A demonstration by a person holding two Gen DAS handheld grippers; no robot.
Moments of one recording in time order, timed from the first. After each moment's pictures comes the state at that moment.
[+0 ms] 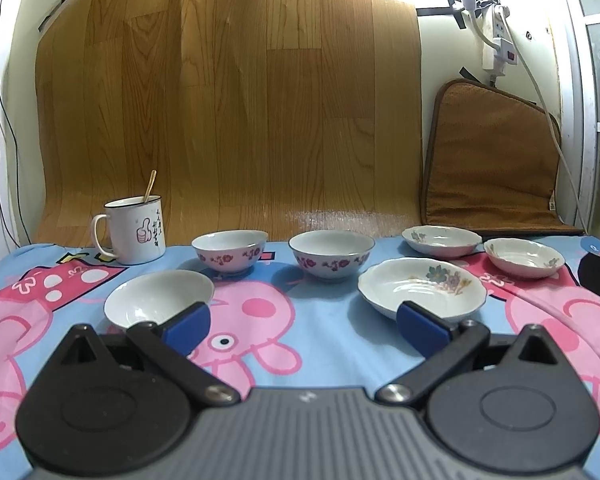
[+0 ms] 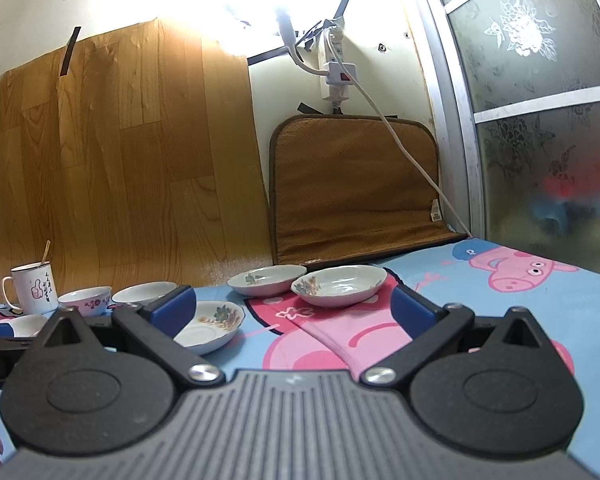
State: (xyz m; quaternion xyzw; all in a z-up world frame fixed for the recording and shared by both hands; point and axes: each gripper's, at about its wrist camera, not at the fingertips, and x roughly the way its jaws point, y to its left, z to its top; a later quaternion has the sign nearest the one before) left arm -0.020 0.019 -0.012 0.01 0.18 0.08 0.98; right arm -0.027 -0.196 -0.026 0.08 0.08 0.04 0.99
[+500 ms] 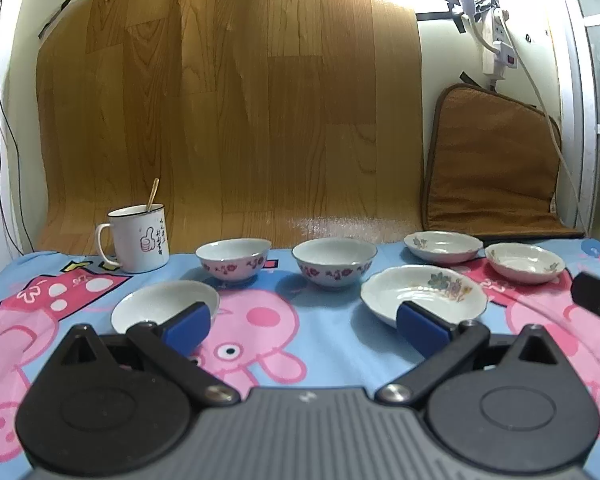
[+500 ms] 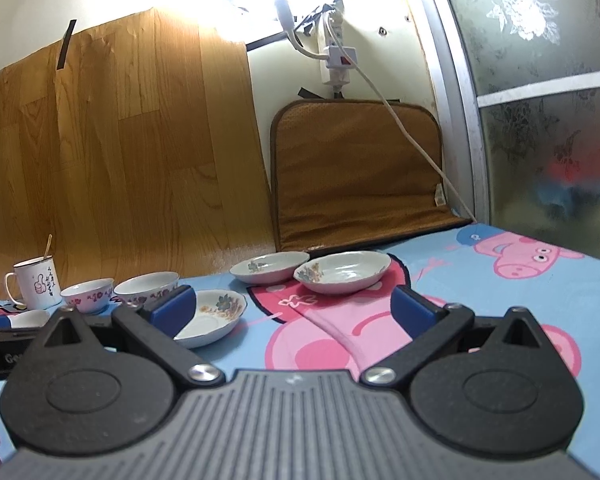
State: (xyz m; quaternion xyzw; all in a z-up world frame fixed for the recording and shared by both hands) left arm -0.022 0.021 -0.001 0.01 0.18 0.07 0.98; right arm -0.020 -0.201 -0.026 0.09 0.10 0.05 0.99
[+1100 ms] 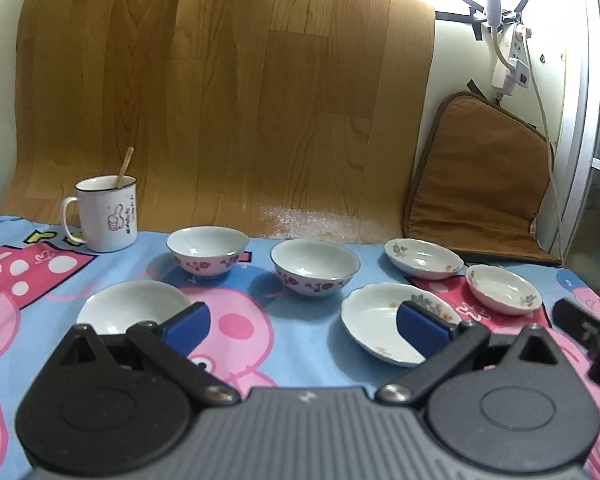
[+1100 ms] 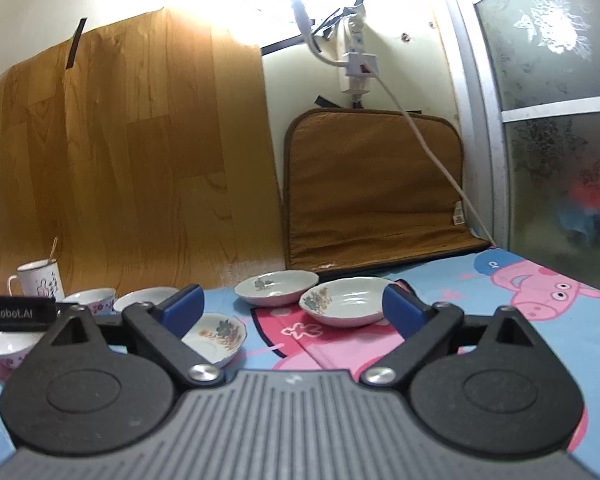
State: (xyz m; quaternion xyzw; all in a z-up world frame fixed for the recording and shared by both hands) left arm 0.012 0.044 0.019 -0.06 0.23 0.03 0.97; right arm 0.007 -0.203 -0.012 0.06 0.10 0.08 0.99
